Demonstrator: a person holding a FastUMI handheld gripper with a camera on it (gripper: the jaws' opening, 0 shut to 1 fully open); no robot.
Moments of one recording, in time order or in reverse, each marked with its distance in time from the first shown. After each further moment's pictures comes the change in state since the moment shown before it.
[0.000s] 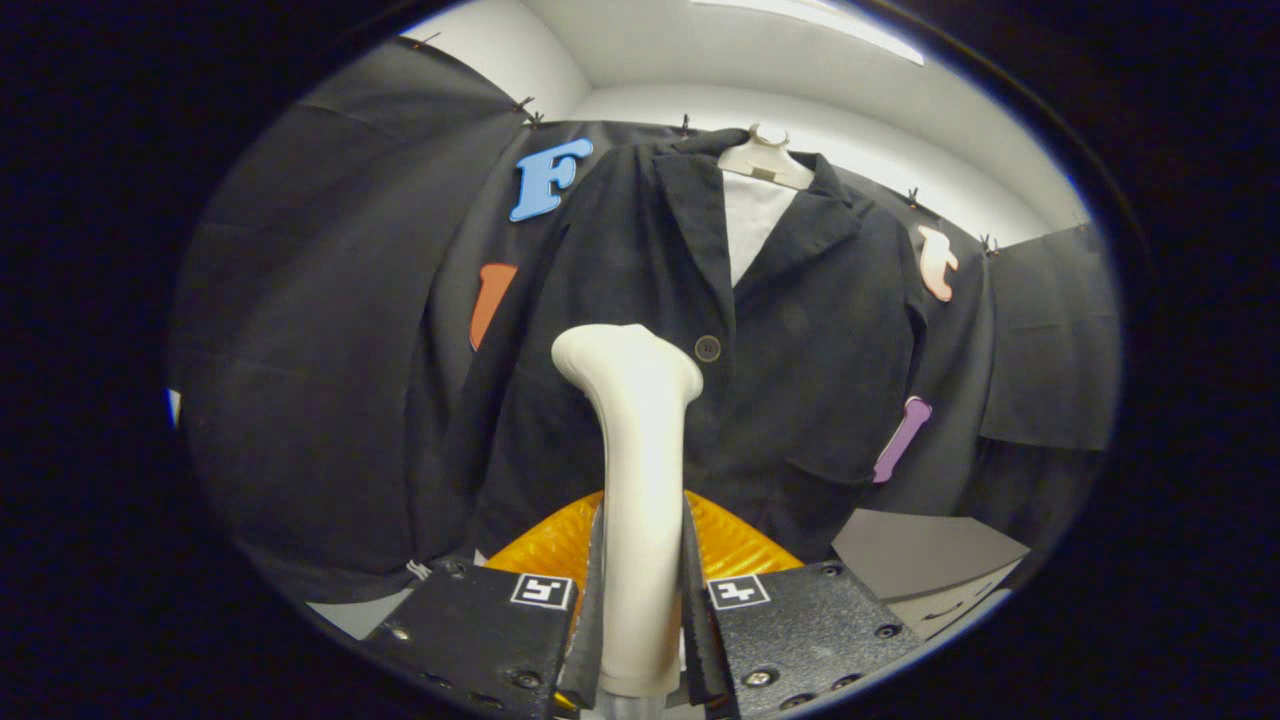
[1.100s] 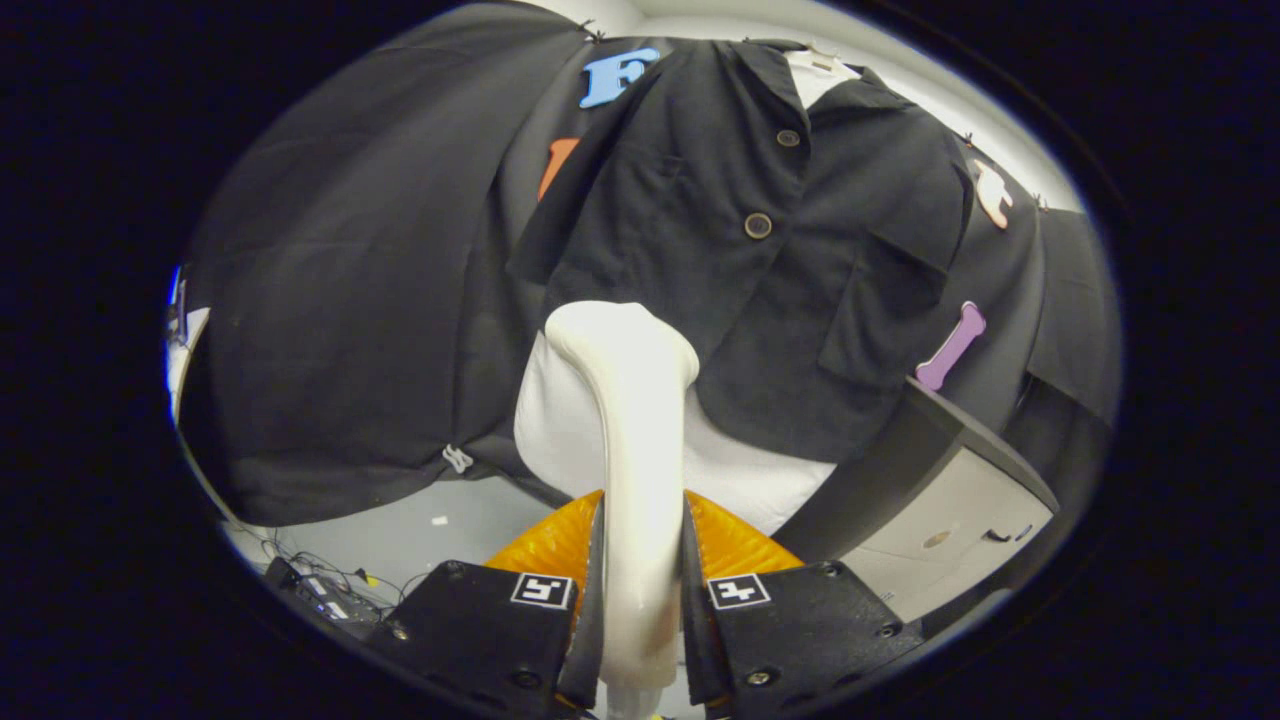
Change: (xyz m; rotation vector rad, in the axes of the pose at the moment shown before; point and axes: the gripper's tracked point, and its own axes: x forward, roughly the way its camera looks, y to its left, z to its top) arm -0.052 0.024 -0.203 -0.080 0.354 0.128
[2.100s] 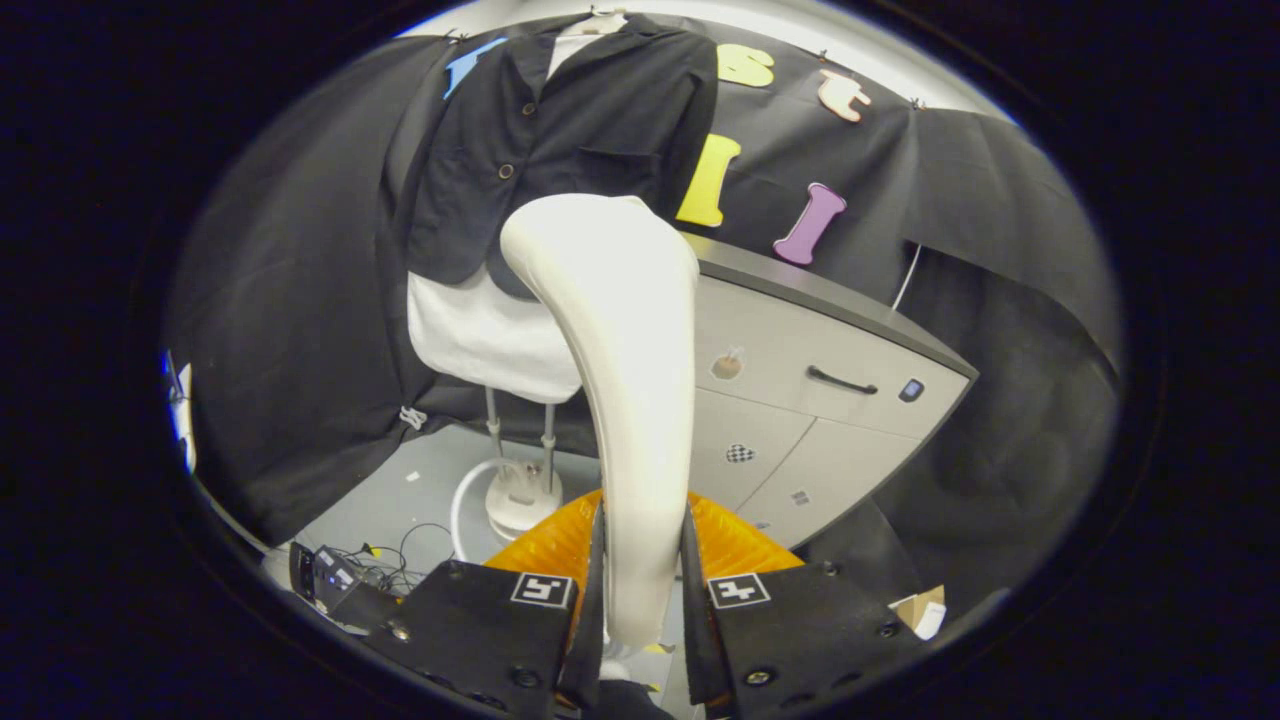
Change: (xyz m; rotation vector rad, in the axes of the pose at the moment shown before) arm -0.181 -0.190 -0.113 0.227 0.163 -0.169
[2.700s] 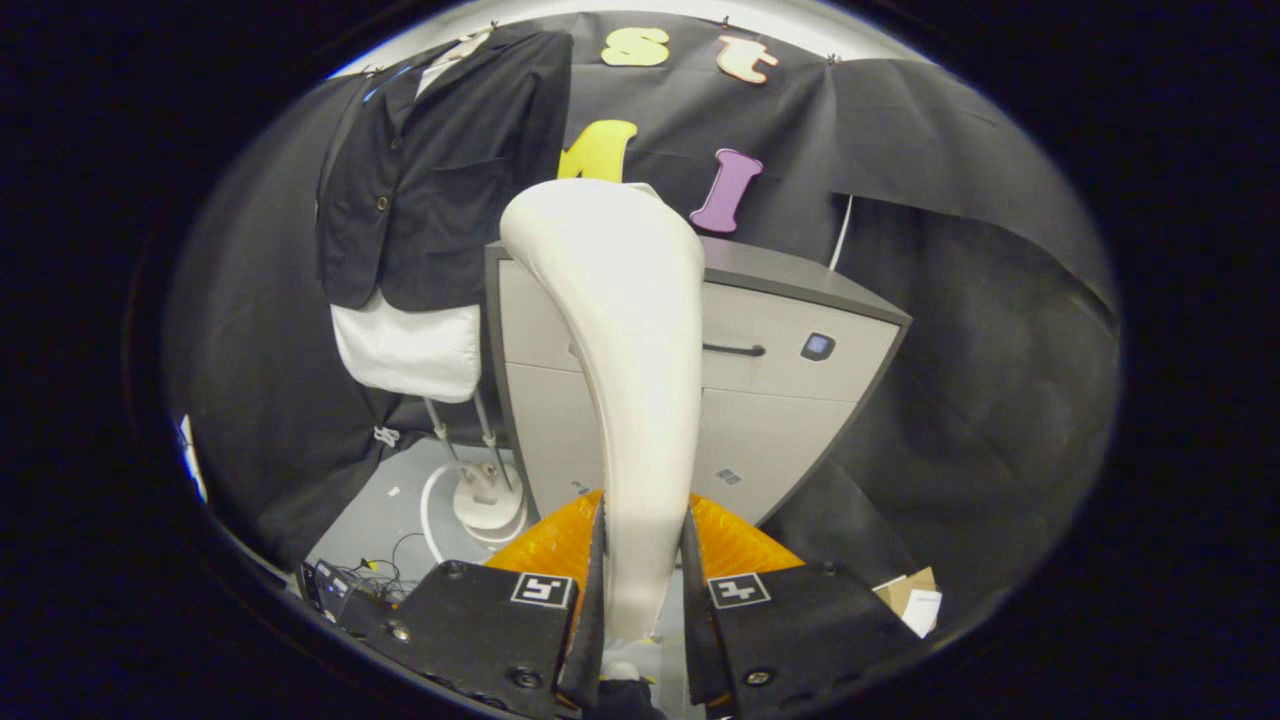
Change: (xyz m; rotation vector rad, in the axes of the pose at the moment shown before) arm 0.003 -0.141 -0.022 0.125 0.036 -0.045
